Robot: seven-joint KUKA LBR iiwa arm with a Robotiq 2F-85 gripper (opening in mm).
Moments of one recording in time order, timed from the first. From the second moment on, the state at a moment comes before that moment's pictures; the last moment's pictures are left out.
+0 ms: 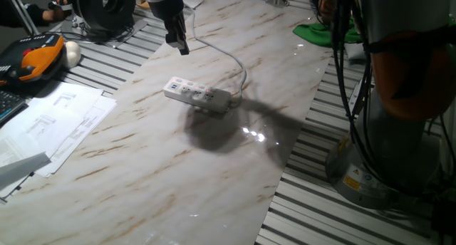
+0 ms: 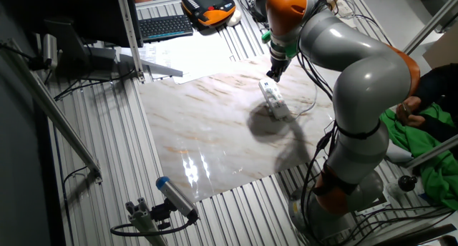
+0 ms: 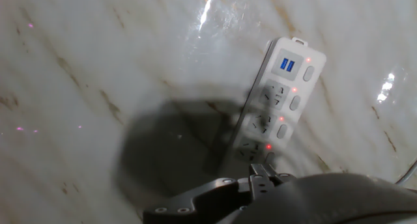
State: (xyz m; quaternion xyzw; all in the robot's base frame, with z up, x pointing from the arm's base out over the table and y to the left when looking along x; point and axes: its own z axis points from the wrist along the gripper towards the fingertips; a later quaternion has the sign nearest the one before) arm 0.515 0.001 0.236 0.22 -0.97 0.04 0.08
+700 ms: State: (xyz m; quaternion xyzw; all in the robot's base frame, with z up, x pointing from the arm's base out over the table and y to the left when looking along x) arm 0.515 0.001 0.236 0.21 -0.97 0.04 0.08
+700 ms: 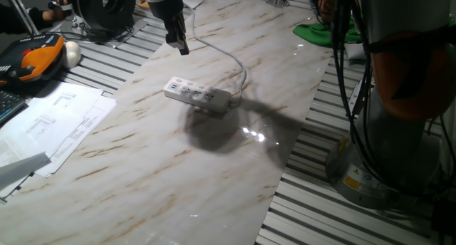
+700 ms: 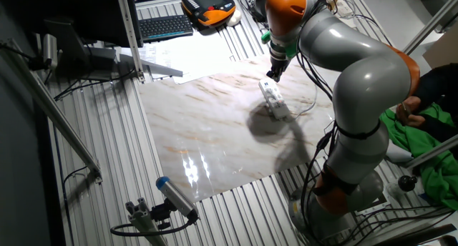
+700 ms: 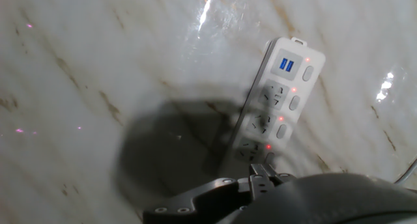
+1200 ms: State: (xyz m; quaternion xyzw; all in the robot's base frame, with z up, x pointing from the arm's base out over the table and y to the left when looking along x) arm 0.515 0.001 0.236 0.22 -0.97 0.04 0.08
